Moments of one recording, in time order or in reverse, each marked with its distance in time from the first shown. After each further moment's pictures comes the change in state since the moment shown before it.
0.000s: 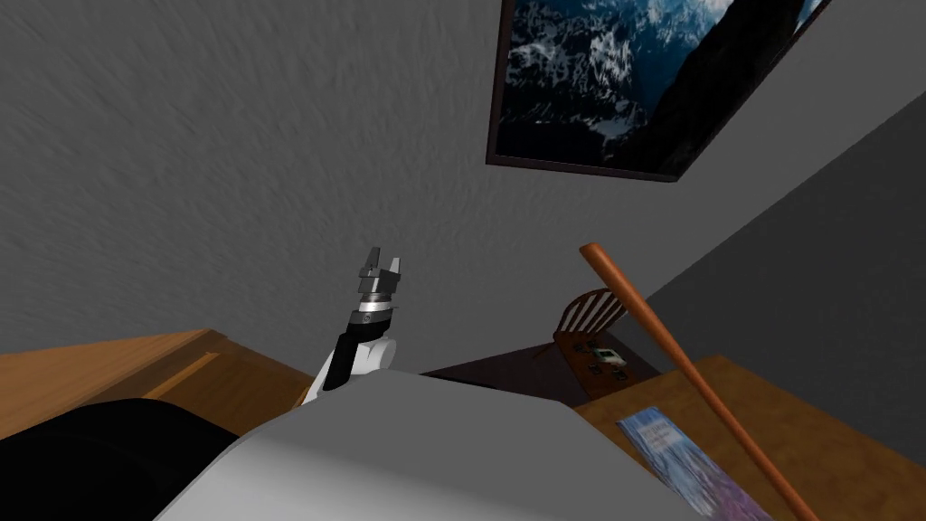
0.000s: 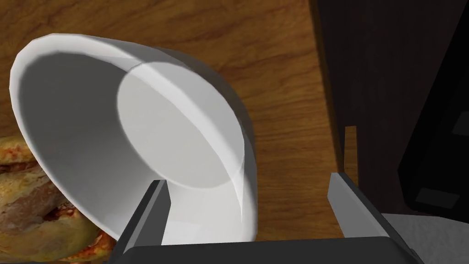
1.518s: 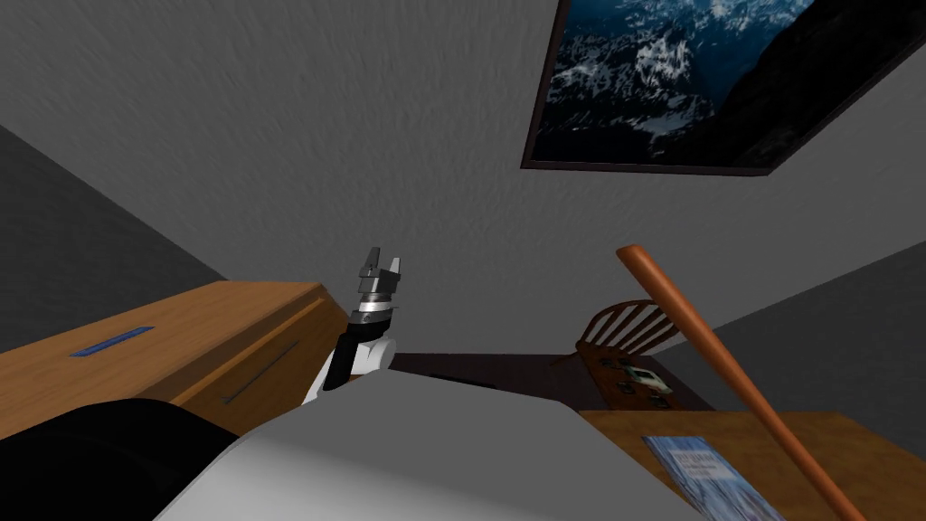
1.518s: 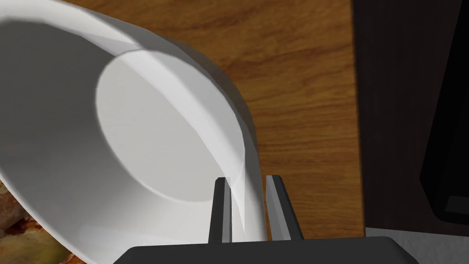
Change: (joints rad) left arm 0.000 0.000 0.000 0.000 0.000 0.000 0.000; right arm -0.143 -0.016 0.024 0.165 0.180 0.022 -0.242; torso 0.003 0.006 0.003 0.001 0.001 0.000
